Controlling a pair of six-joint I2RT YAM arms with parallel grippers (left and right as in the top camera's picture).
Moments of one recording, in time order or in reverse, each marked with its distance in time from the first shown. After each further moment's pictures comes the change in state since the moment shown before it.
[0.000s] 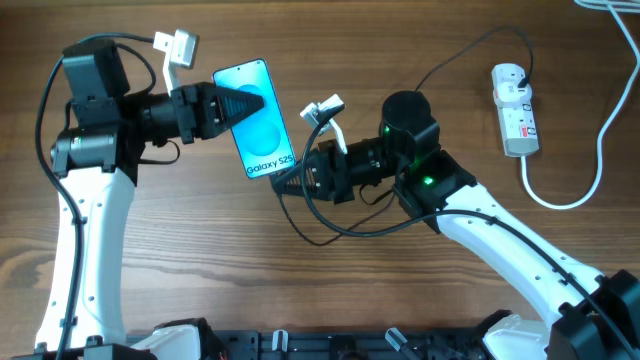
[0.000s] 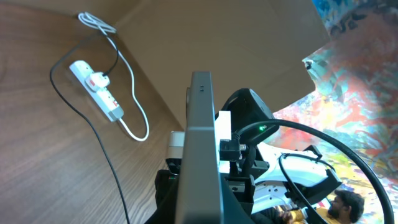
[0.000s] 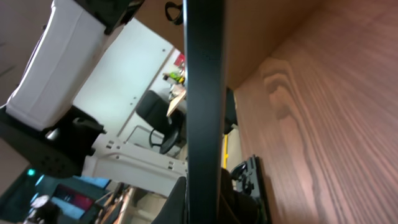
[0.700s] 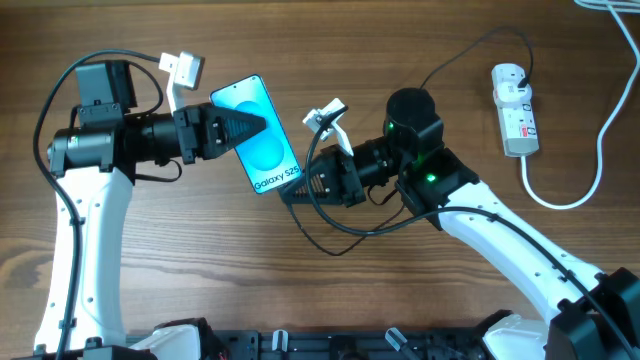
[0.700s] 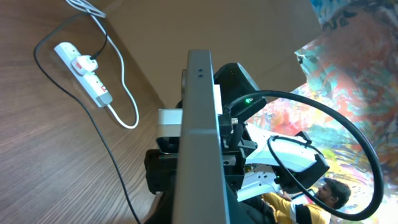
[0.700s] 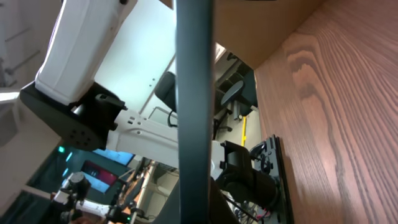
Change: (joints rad) left arm 0.000 0.000 0.019 -0.372 0.033 0.320; right arm -0.026 0.008 -0.003 -0.010 -0.137 0.014
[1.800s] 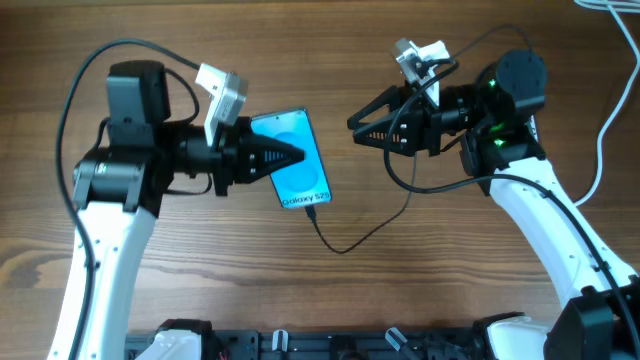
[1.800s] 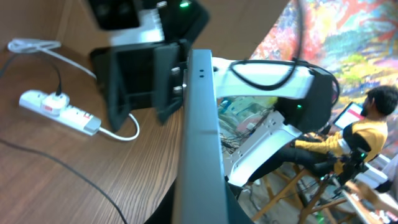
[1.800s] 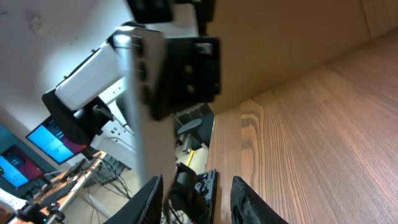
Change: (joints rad) left arm -0.180 -0.138 -0.042 0.196 -0.032 0.173; right arm -0.345 -0.002 0.073 0.277 -0.215 -0.051
